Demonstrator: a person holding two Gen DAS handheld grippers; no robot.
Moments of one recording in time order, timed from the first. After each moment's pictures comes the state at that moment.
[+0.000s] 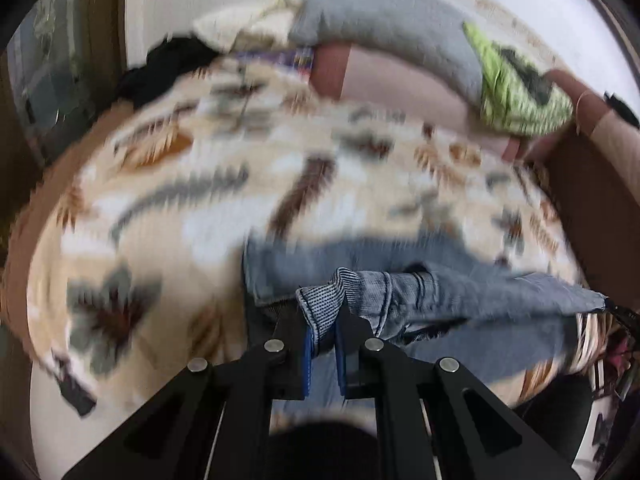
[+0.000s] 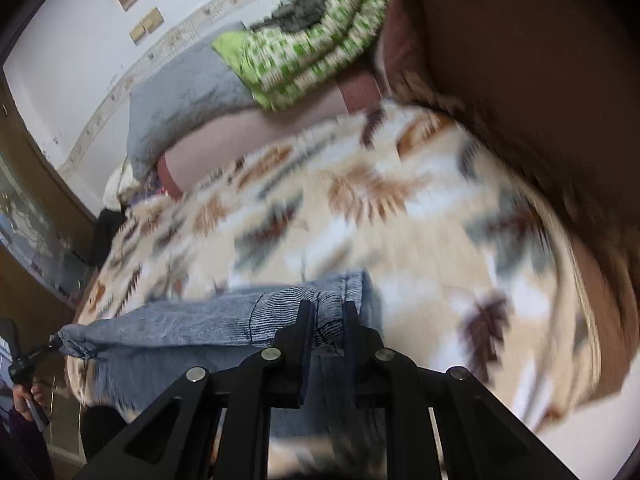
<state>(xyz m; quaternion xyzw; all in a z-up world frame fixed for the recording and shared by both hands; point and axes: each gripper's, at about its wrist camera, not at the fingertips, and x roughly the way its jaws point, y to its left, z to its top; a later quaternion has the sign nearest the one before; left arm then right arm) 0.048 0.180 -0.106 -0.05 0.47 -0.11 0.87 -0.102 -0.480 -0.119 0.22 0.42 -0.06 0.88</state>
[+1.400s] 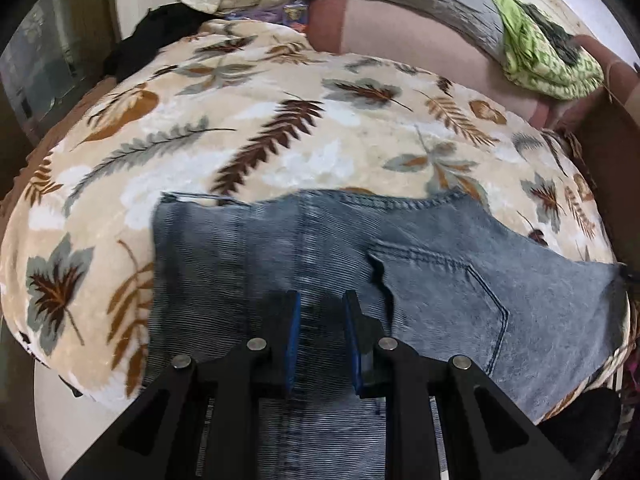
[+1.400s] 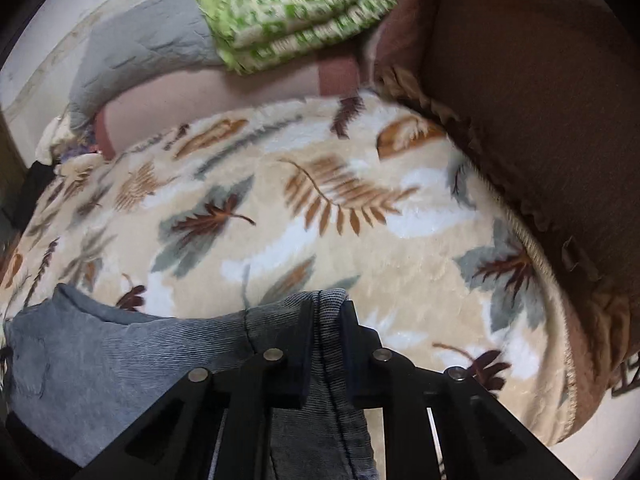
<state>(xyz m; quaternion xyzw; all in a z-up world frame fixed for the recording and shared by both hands) 0.078 0.086 -0.167 -0.02 0.51 -0.07 0.86 0.015 -0.461 -0.157 0.10 0.48 -0.16 0.86</state>
